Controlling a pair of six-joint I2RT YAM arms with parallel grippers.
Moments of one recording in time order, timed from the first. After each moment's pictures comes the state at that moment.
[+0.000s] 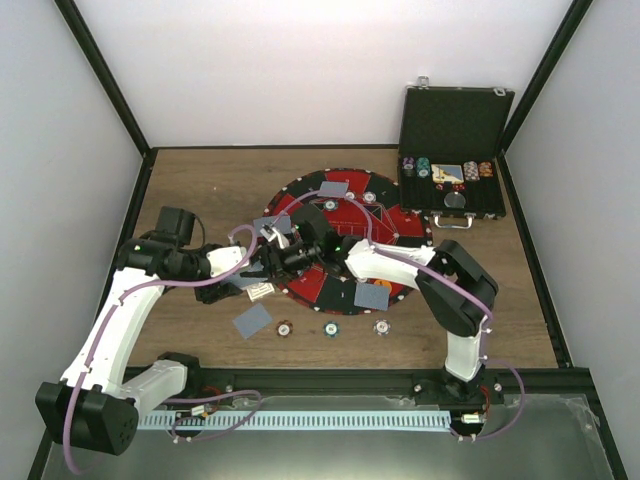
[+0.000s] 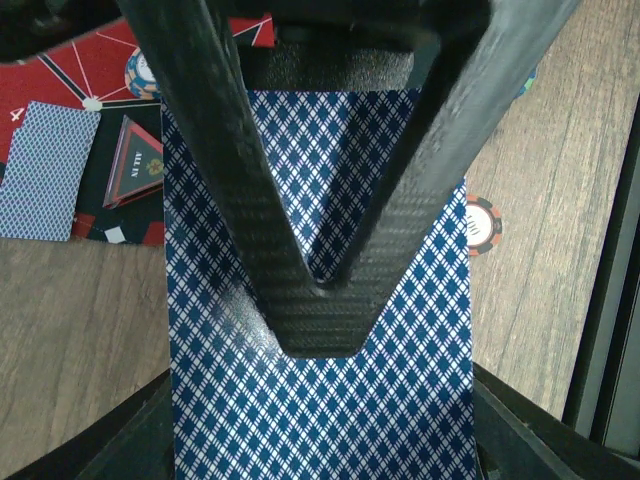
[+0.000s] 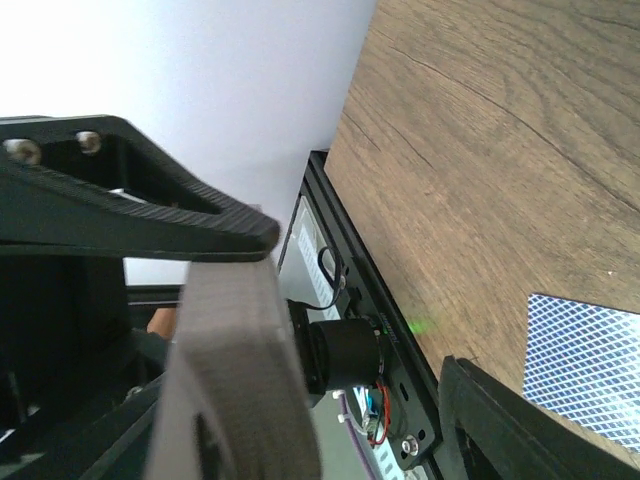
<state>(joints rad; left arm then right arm) -0.18 1.04 1.01 -1.17 0.48 1.04 0.89 1.85 1.21 0.17 -0.84 0.96</state>
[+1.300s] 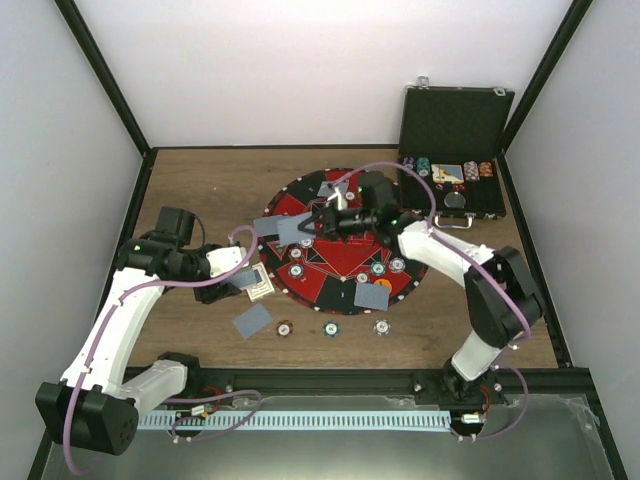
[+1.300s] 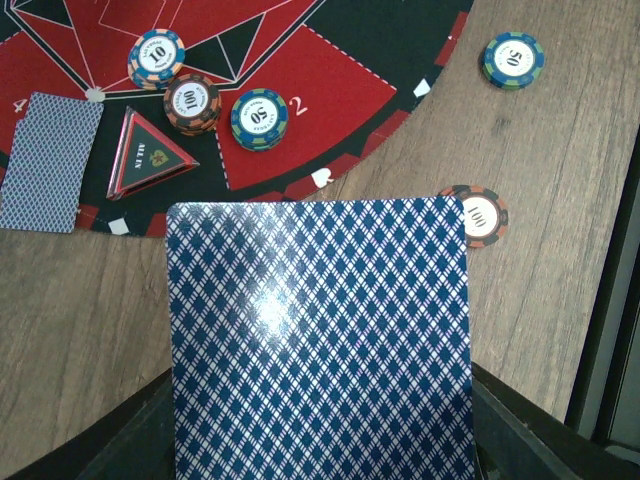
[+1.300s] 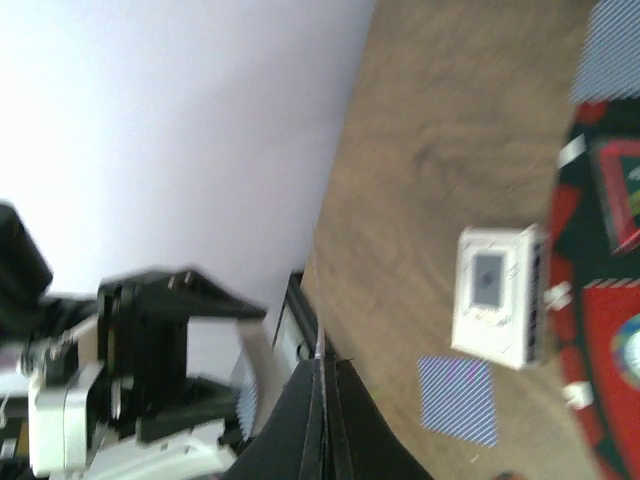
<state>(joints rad) -0.18 1.04 1.01 -1.18 0.46 1.04 0.61 1.63 1.09 0.11 -0.86 0.91</state>
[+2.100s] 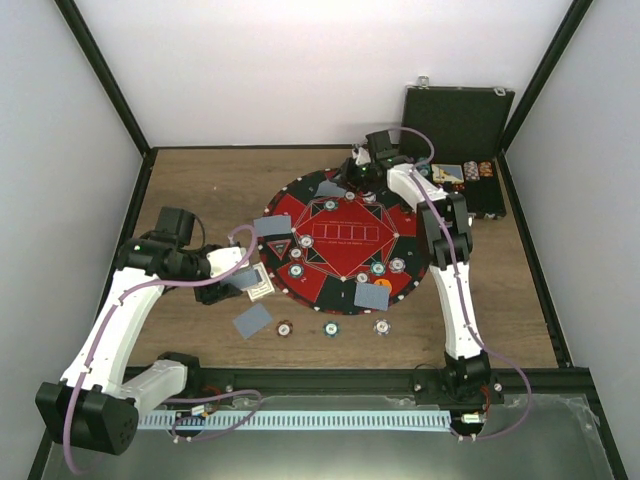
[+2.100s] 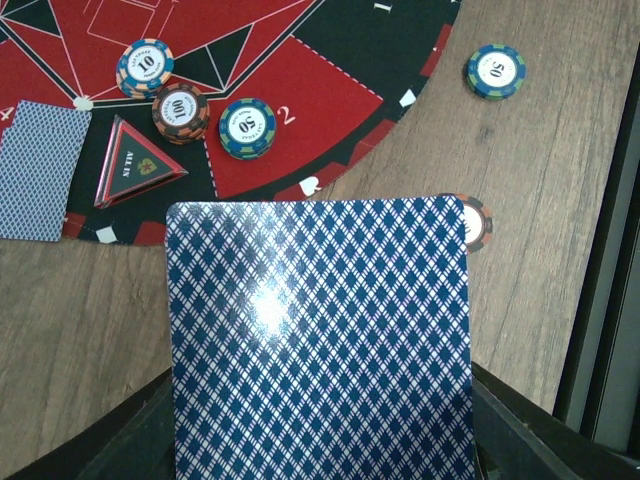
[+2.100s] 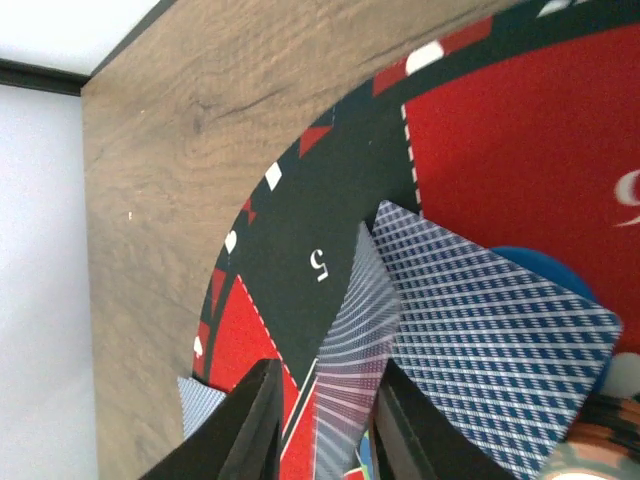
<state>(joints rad) -0.18 1.04 1.01 -1.19 0.48 1.04 0.28 2.47 2.07 -0.42 -0.65 0.64</state>
